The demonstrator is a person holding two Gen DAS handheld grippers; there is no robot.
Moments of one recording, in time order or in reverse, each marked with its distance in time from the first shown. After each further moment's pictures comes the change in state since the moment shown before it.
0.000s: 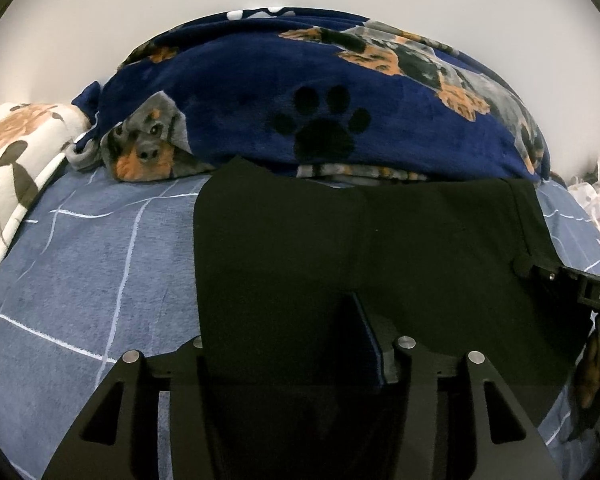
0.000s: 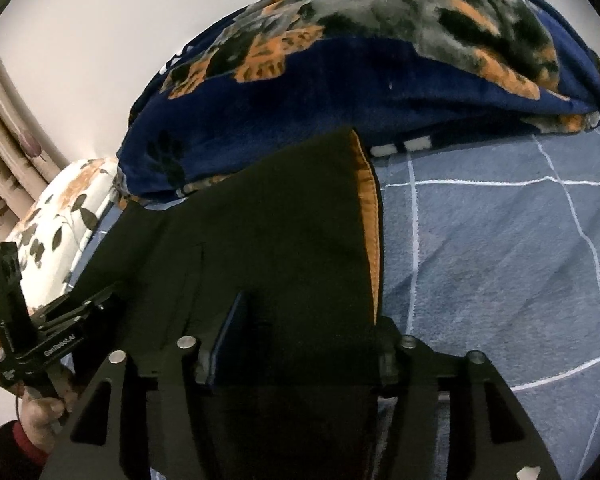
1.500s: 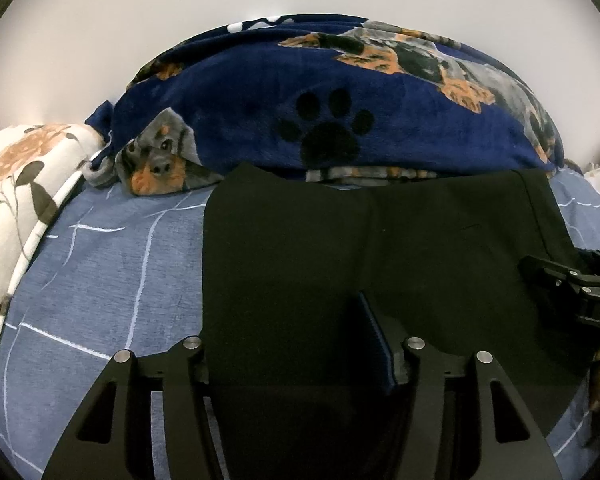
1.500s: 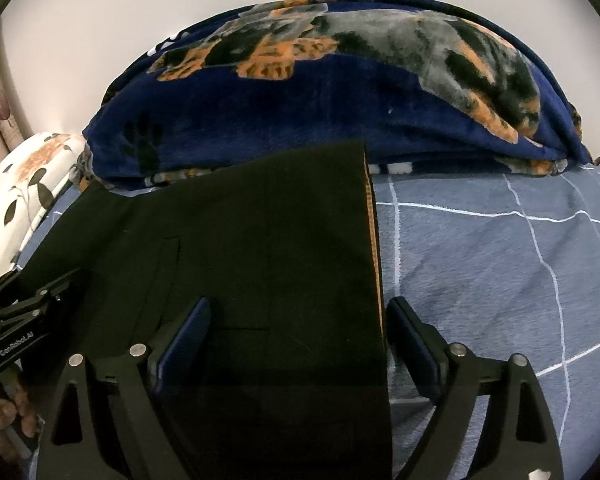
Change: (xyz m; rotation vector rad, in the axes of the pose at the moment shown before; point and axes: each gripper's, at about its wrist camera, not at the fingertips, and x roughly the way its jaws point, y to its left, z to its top) left arm -0.003 -0.009 -0.001 0.047 -0.021 0.089; right arm 0.005 0.022 -0.001 -0.095 -0.049 -0.214
